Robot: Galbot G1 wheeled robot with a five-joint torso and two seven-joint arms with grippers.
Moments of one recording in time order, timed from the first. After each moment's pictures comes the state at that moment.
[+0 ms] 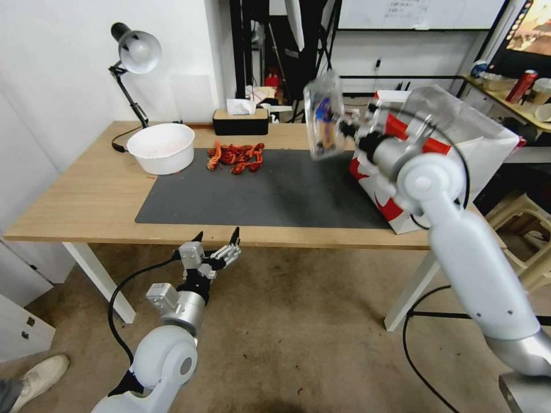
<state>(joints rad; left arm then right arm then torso) 1.42 -1.20 -0.30 -2.07 -0.60 0.01 -0.22 -0.44 1.07 0.23 1.81 1.30 -0.45 0.37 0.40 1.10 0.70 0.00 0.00</state>
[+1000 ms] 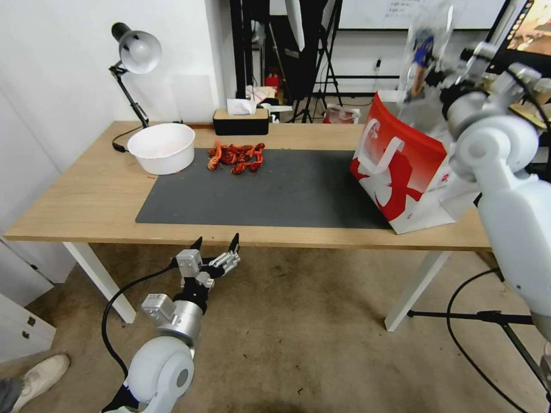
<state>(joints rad) 1.48 -1.22 -0.32 -2.09 -0.58 -0.01 -0.15 -0.50 0.93 0.33 1.76 1.04 -0.35 0.43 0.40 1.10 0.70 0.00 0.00</state>
